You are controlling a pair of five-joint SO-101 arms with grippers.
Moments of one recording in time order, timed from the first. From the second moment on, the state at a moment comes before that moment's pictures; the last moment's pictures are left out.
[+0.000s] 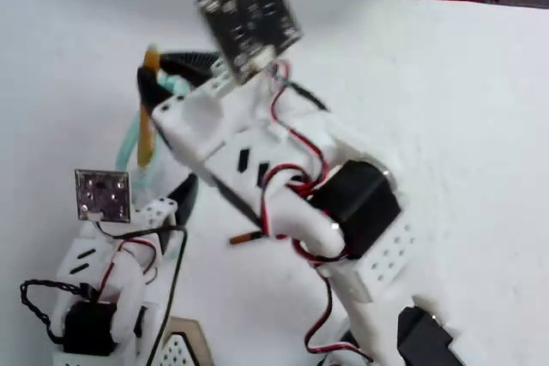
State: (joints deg) left arm -1.0 -104.5 77.4 62.8 1.0; right arm -50.9 -15.5 -30.3 73.9 1.5
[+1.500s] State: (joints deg) left arm -1.1 -104.5 77.6 62.3 1.0; right arm -19.2 -15.1 -2.3 85.1 -5.0
